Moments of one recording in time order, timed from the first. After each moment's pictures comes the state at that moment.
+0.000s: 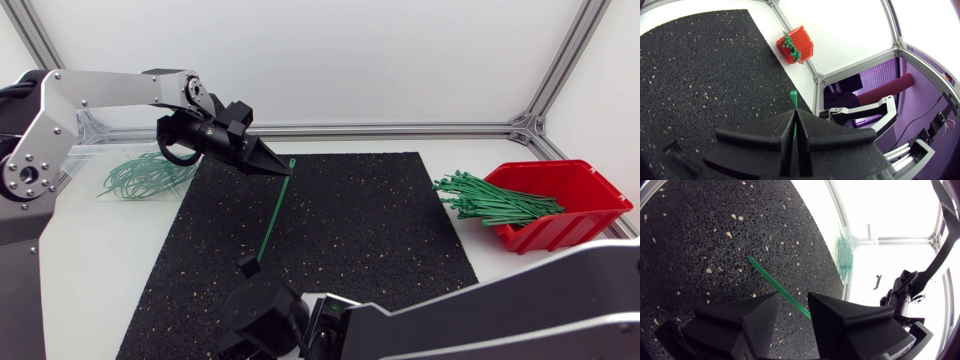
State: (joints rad) left arm -0.20 2.29 1.87 -1.35 1.24 0.66; right arm 1.22 1.91 0.79 0.47 0.35 -1.17
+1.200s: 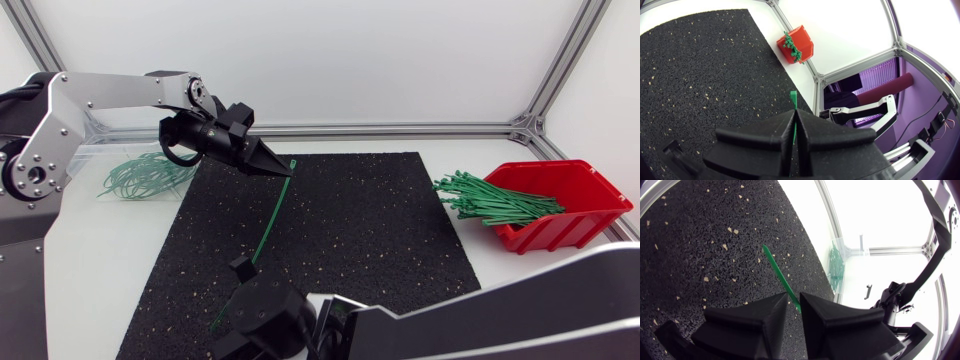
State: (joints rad) left arm -0.20 2.31 1.89 -1.36 1.24 0.68; right arm 1.22 1.89 0.77 0.55 0.30 -1.23
